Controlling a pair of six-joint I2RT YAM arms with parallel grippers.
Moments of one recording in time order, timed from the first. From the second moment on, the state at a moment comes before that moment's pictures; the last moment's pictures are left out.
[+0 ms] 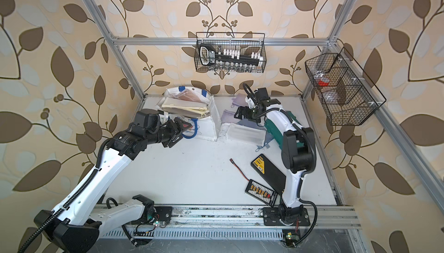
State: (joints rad) left arm -0.37 1.05 1.12 -0.74 0.37 -1.06; right arm 0.18 2.01 1.68 -0.70 -0.43 0.26
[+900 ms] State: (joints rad) left arm -0.59 1.02 0.96 -0.68 0.35 -1.02; right arm 0.16 1.80 1.25 -0.62 -0.39 0.24
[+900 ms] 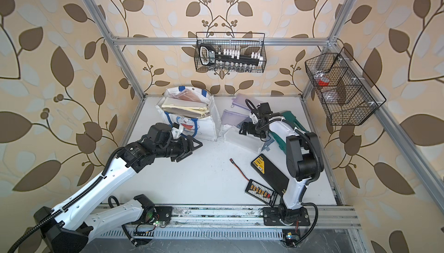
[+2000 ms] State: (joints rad) left arm -0.84 1.55 1.03 -0.50 0.06 -1.20; right arm 0.18 1.43 0.92 -0.46 -0.67 0.46
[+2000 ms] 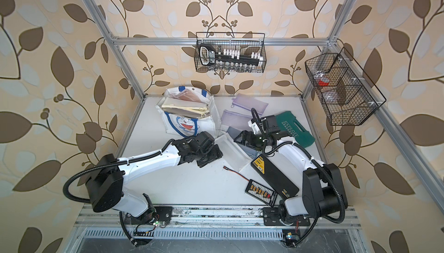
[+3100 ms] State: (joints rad) left arm -0.84 1.76 1.06 -0.30 0.11 -1.22; right arm 0.15 1.49 0.95 -0.60 -0.73 0.27
